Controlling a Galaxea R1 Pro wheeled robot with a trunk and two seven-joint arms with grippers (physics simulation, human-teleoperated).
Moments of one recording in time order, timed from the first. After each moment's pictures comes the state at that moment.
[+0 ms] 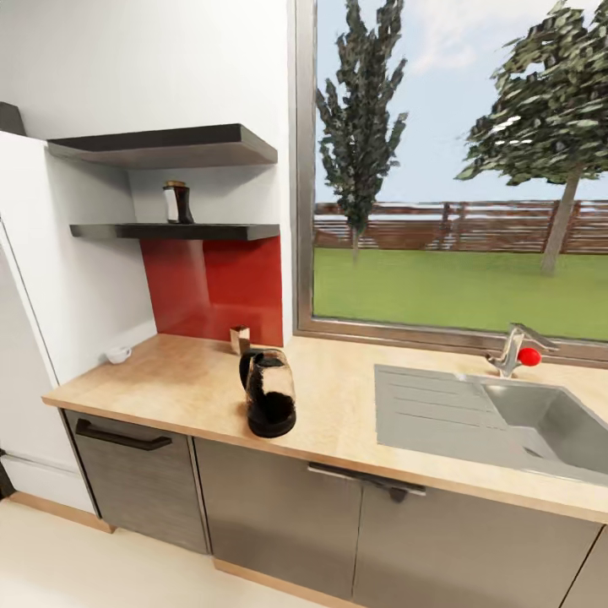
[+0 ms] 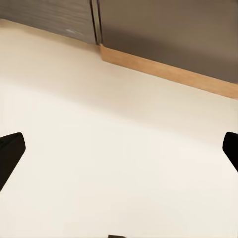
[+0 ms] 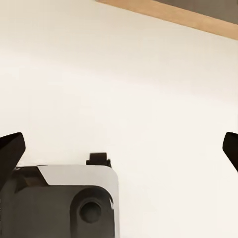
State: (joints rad) left arm 0.02 0.03 0.06 -0.52 0.05 -0.24 -0.01; right arm -0.28 -0.03 0.56 0.03 -0.54 -0.10 -0.06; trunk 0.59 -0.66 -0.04
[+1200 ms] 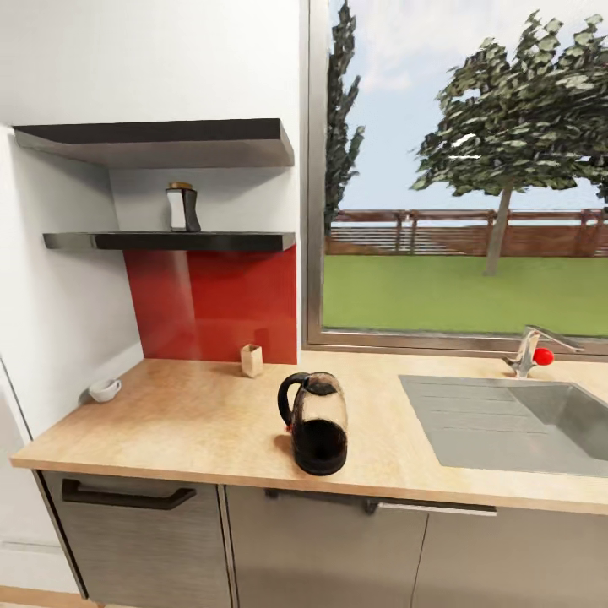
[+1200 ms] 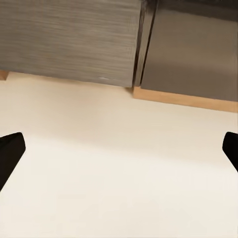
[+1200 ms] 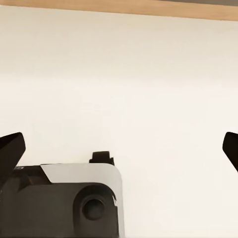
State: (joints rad) left arm 0.02 0.03 0.06 -0.51 0.03 -0.25 -0.01; right arm -0.24 -0.05 0.55 0.03 -0.58 -0.13 -0.03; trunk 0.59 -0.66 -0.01
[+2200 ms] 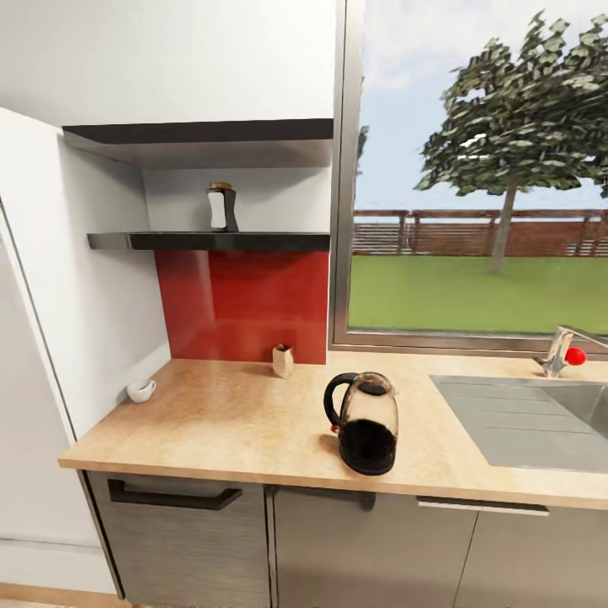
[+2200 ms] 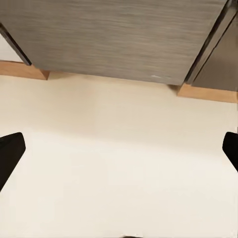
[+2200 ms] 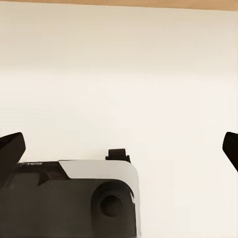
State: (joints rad) left arm 0.02 0.06 0.05 -0.49 0.03 -0.25 -0.01; right arm -0.23 -0.03 0.55 0.03 -0.60 -0.14 0.02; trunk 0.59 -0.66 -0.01
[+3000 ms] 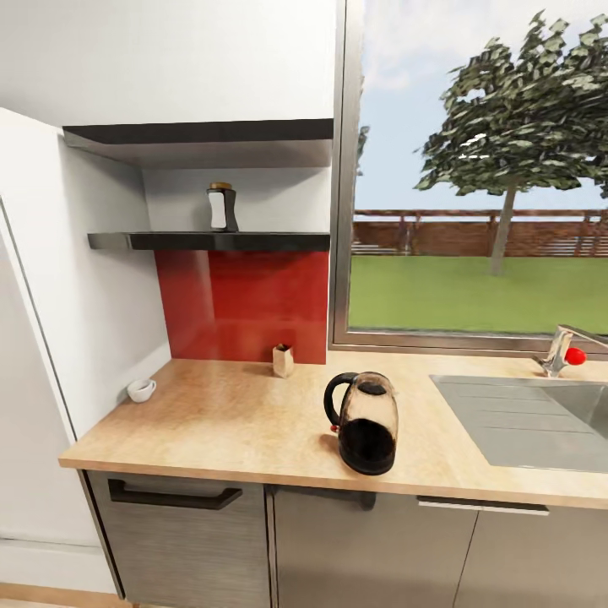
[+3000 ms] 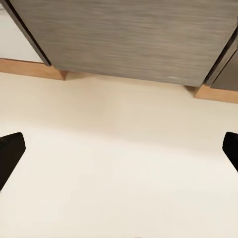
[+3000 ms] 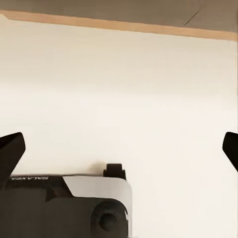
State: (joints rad) left arm 0.02 0.08 0.06 -0.46 0.03 -0.29 0.04; right arm -0.23 -0.16 0.54 -0.54 -0.58 0.40 -0.16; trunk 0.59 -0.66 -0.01
